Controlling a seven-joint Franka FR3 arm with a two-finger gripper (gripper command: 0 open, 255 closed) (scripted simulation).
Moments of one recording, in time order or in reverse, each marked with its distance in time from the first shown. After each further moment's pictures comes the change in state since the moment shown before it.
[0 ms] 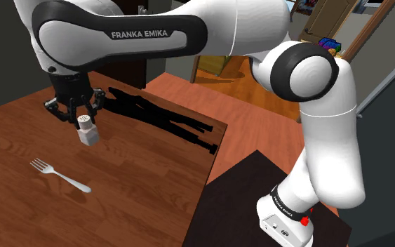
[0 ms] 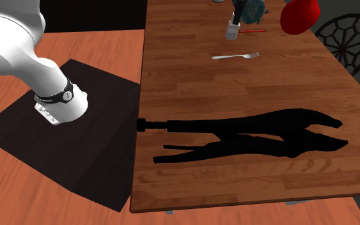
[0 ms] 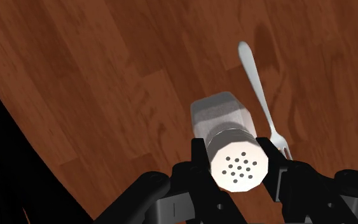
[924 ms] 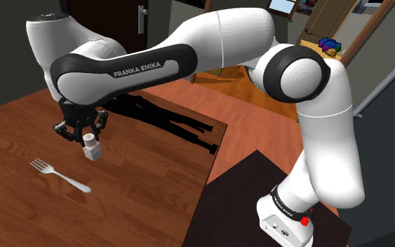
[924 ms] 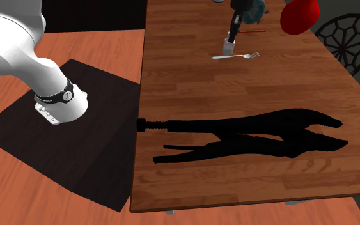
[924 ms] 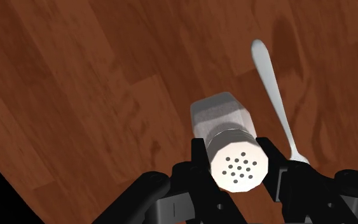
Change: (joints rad) arm -0.013 0.034 -0.011 -0.139 -0.018 0.168 0.020
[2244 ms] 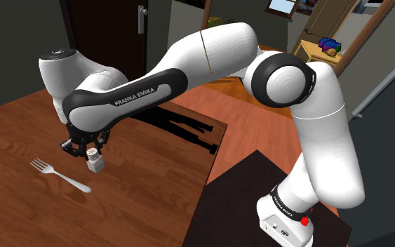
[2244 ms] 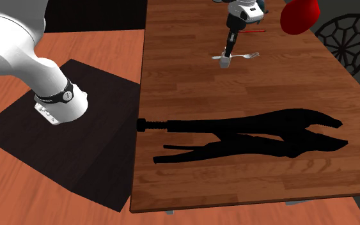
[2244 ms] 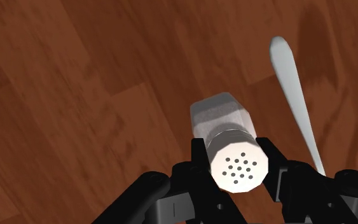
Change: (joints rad) arm 0.006 0.072 -0.019 -0.062 -0.028 0.131 0.021
